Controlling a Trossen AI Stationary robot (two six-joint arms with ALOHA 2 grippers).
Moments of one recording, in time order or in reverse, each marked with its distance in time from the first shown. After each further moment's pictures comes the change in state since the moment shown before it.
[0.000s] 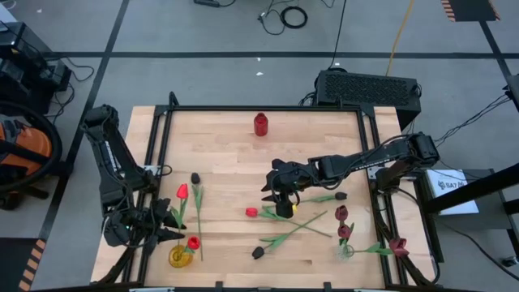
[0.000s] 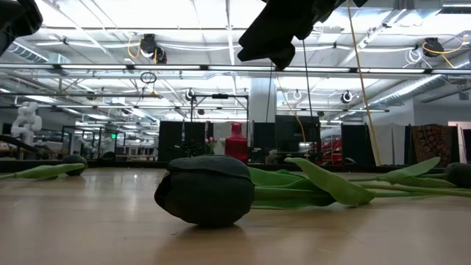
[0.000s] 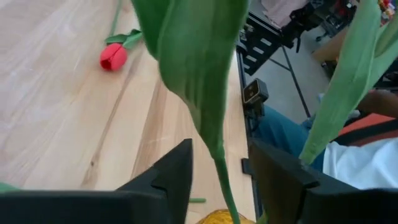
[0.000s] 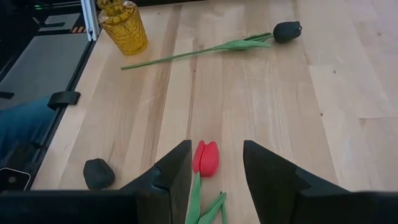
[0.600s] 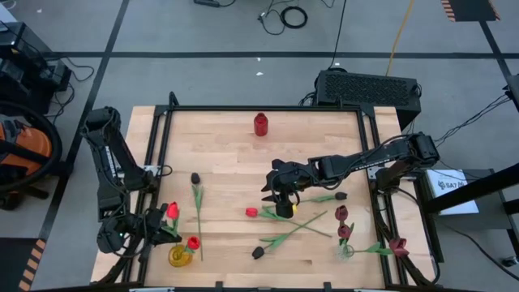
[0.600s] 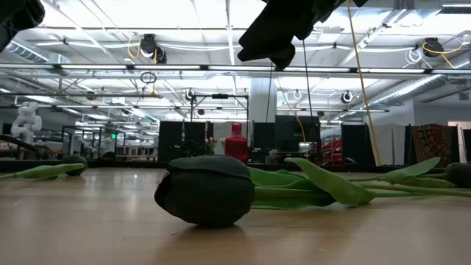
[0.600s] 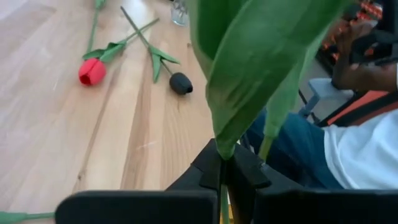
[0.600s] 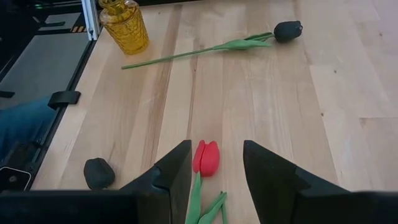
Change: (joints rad) left arm -0.087 0.068 0.000 0.093 -0.069 0.134; right arm 0.000 0.000 0.000 -0.001 -0.001 -0.001
